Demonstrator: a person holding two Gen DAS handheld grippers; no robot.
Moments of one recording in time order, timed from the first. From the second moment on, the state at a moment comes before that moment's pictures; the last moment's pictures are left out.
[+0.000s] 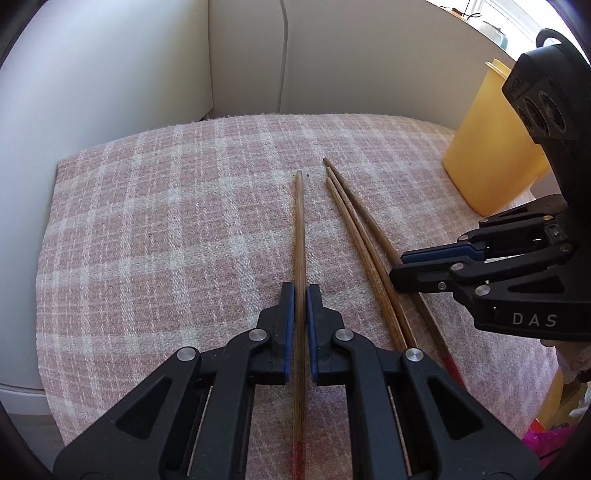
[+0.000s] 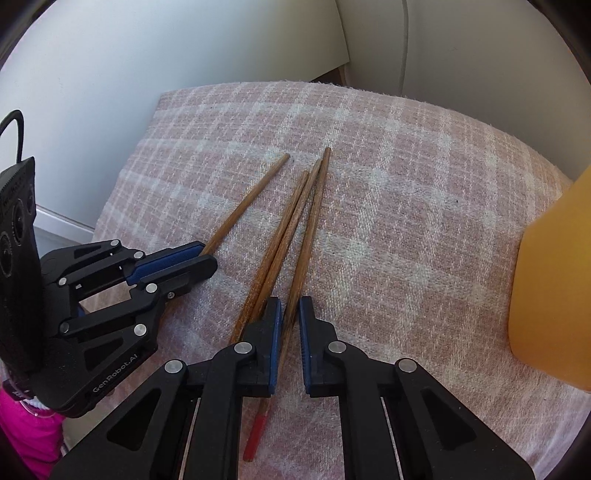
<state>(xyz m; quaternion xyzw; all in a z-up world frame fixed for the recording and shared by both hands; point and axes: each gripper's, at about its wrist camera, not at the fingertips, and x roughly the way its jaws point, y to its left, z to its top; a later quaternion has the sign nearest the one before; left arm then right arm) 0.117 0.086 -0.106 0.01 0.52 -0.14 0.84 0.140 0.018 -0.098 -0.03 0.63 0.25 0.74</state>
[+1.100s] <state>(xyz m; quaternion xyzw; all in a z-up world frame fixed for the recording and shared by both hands) 0.034 0.166 0.016 -0.13 0.37 -0.14 0.91 0.066 -0.028 -0.020 -0.01 0.48 0.30 0.82</state>
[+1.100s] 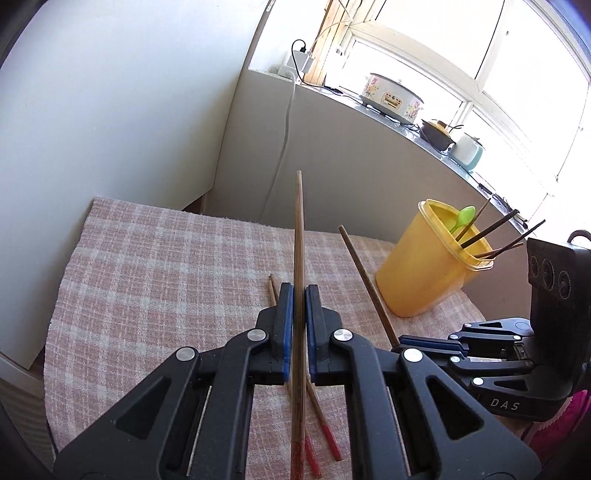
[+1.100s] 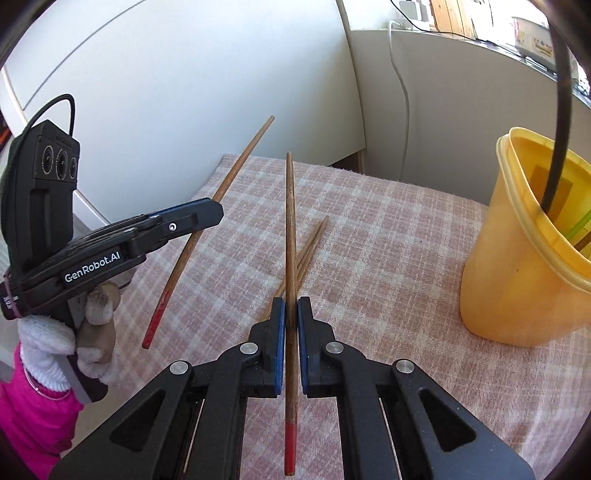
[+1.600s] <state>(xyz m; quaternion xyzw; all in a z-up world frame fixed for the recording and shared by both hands) 0.061 0.104 0.045 -0.14 0.31 -0.20 0.92 0.020 -0.092 0.028 0.02 0.41 0.27 0.87</state>
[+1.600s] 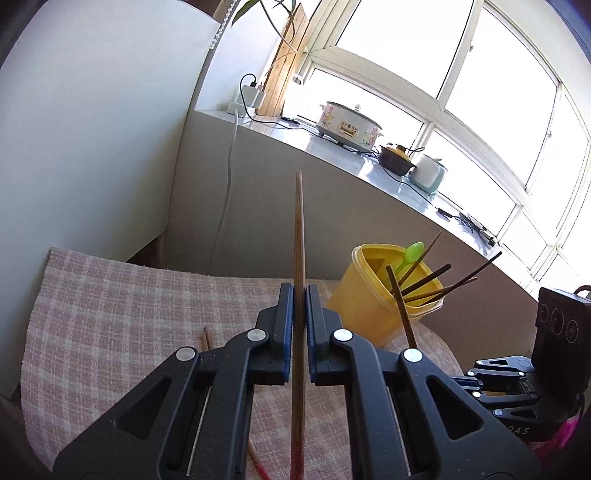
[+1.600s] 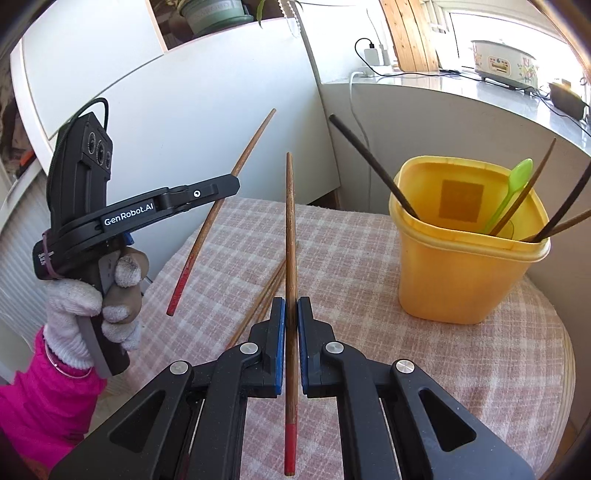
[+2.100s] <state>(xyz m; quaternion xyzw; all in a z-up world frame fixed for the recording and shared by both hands) 0.120 0.038 0.076 -0.16 0.26 -0.25 0.92 0.025 -0.151 0.072 0.06 0.34 0.22 0.91</state>
